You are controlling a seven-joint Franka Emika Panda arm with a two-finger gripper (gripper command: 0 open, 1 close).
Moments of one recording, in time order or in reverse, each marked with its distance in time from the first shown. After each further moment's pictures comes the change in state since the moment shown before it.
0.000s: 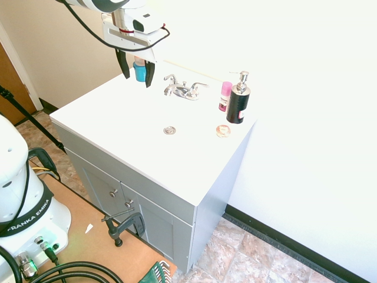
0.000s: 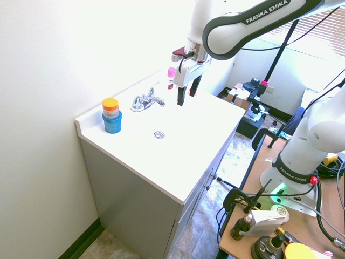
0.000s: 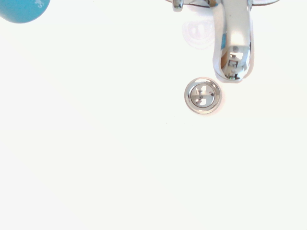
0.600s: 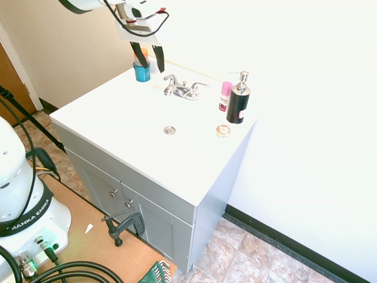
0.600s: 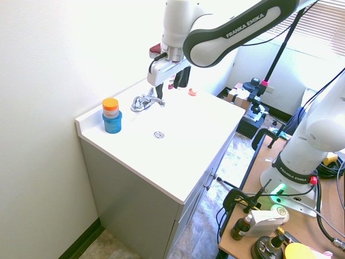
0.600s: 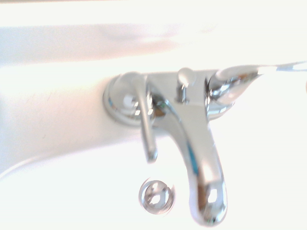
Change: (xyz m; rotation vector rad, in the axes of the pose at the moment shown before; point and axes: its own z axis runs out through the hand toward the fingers) arm 0.022 -0.099 0.009 -0.071 0.317 0.155
